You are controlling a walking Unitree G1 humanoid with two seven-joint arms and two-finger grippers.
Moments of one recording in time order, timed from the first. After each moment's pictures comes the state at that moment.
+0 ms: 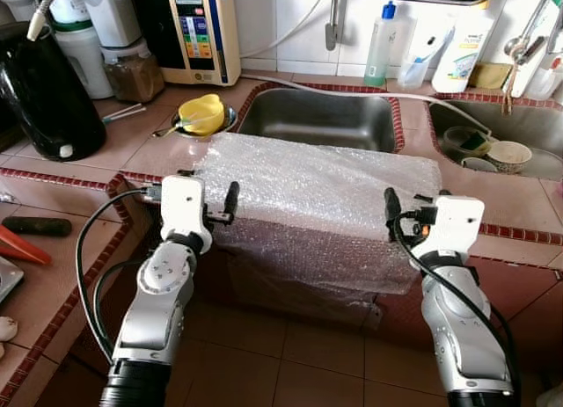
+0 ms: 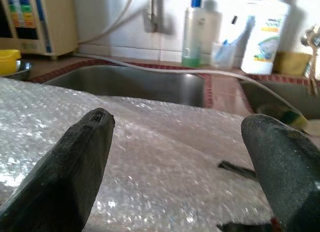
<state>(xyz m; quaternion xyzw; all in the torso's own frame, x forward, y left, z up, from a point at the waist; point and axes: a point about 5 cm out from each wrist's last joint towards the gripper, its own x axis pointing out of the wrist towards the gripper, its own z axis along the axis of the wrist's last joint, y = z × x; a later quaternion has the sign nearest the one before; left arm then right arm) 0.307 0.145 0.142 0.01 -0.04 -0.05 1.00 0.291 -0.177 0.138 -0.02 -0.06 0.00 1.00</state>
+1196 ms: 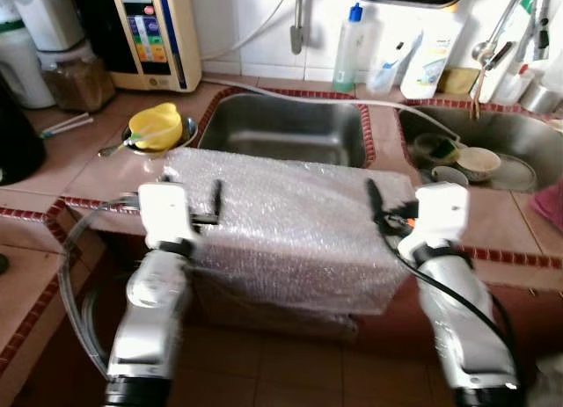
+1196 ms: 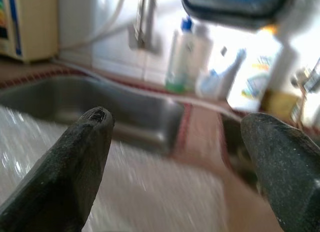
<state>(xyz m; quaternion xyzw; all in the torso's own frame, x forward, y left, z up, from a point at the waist) 0.298 0.136 0.142 -0.01 -0.05 -0.05 1.00 0.291 -0.174 0.151 -0.07 -0.09 0.04 0.99</state>
